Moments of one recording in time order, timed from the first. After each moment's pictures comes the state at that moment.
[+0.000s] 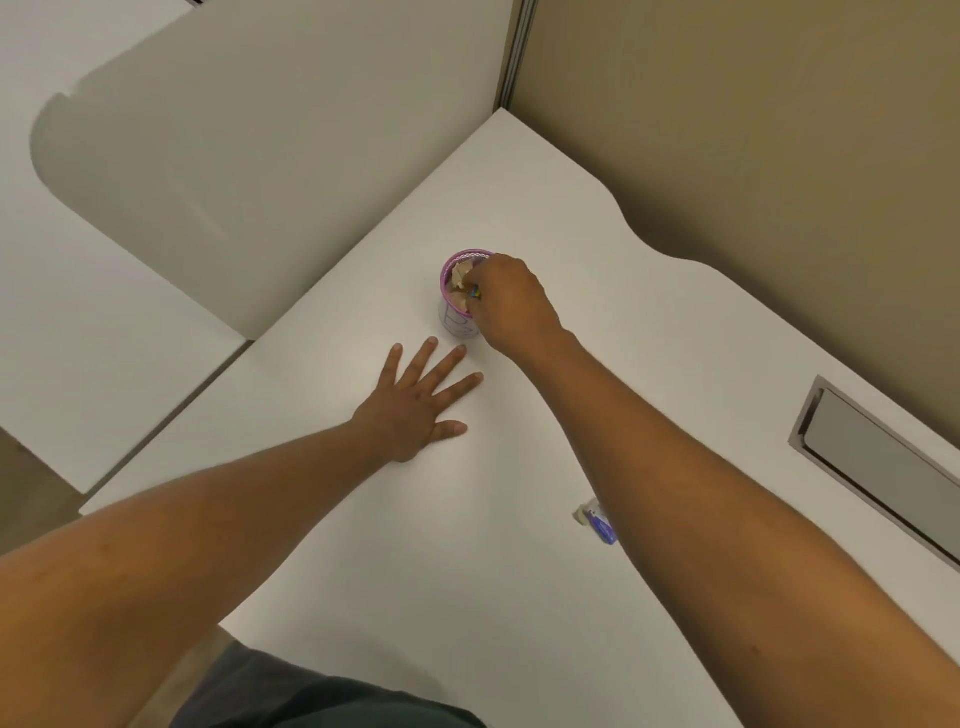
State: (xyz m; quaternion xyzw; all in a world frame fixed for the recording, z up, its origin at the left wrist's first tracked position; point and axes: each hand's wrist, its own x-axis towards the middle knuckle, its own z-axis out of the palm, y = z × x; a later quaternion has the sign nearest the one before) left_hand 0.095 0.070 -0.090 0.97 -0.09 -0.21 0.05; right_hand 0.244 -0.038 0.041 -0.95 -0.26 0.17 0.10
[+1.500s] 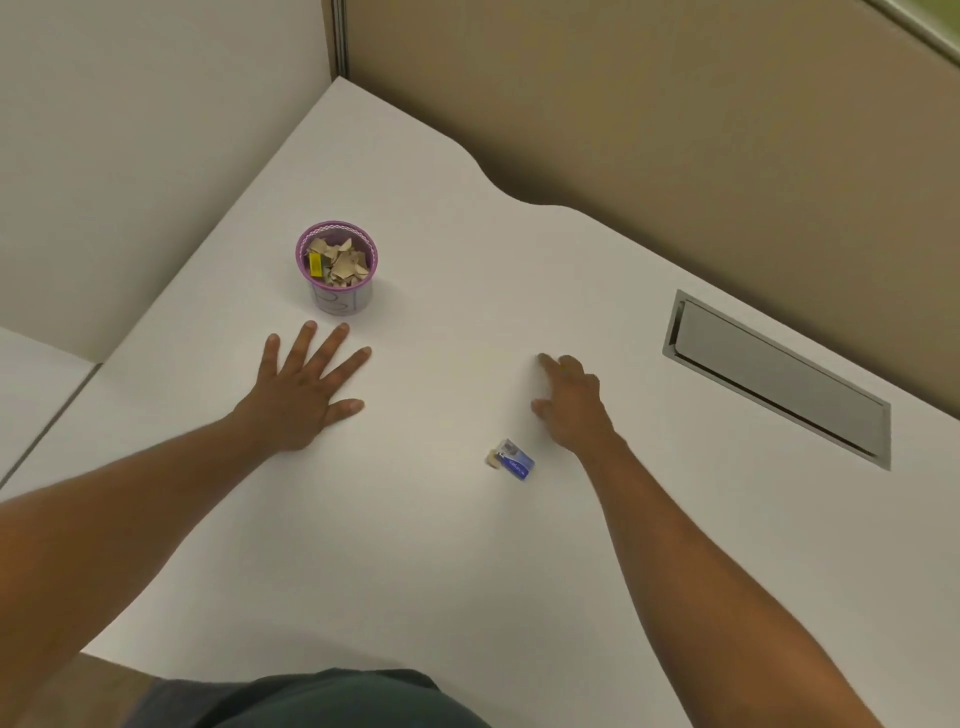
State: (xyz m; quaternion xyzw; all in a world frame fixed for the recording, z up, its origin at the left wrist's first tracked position) left_hand 0.097 0.073 -0.096 0.97 -0.12 -0.19 0.06; right_hand 0.155 -0.303 -0.033 -0.97 0.00 0.24 0.08
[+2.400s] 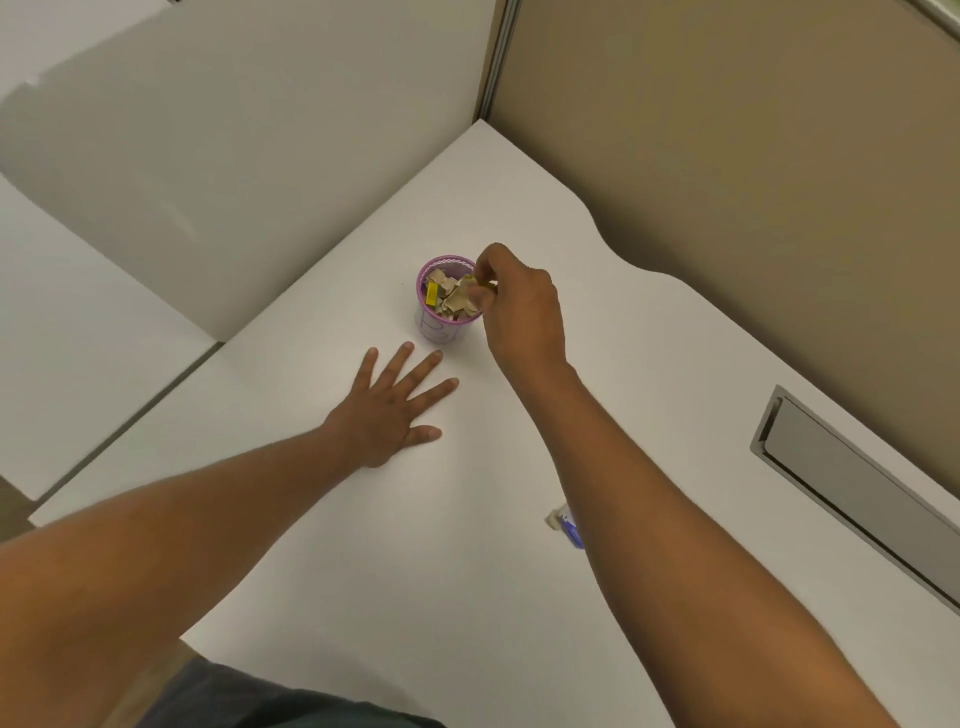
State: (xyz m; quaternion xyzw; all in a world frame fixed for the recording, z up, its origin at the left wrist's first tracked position) left_hand 0.093 0.072 -0.099 0.98 -0.10 -0.19 0.05; right_hand 0.230 -0.070 0.050 -0.94 -0.20 0.03 0.28
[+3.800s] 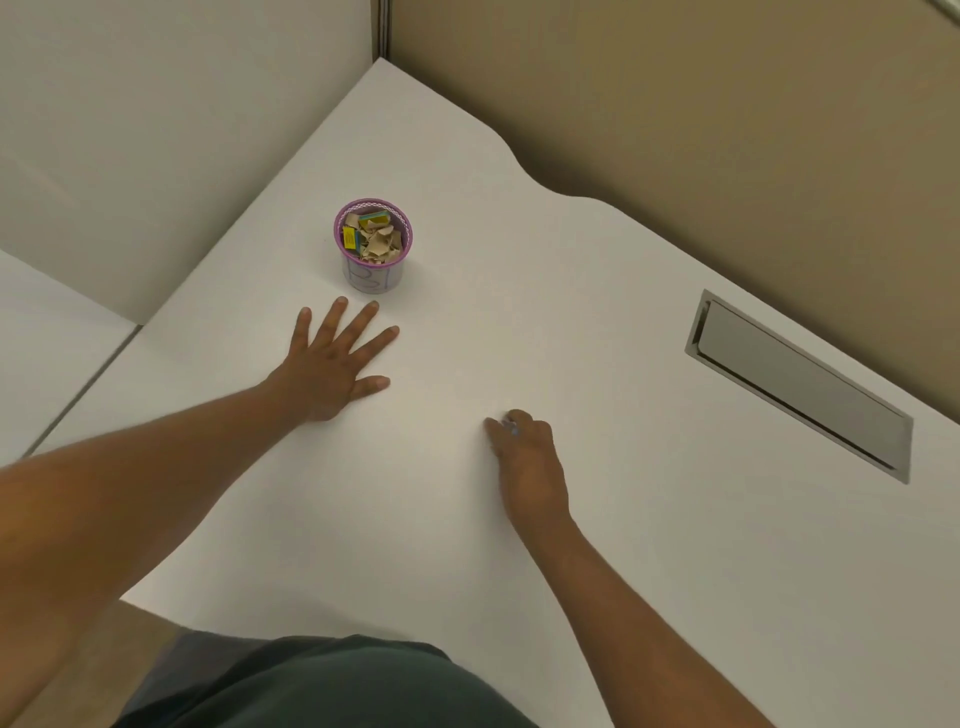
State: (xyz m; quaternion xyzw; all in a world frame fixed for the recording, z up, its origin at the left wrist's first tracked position) left_hand 0.092 0.072 -0.088 0.98 -0.13 -0.17 0.06; right_hand 0.037 -0.237 -0.043 -0.96 -0.05 0.19 0.18
